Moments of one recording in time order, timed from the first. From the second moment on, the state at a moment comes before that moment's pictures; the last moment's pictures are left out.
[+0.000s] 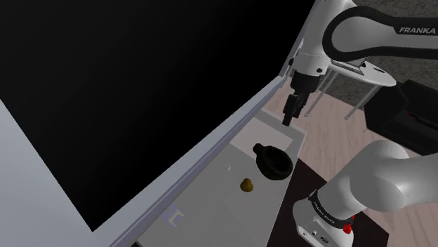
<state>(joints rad) 0.05 -0.74 -0.01 -2.61 0.06 1.65 -0.10</state>
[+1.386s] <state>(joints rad) 0.24 -0.17 0.17 -2.86 0.28 2.45 -0.06</state>
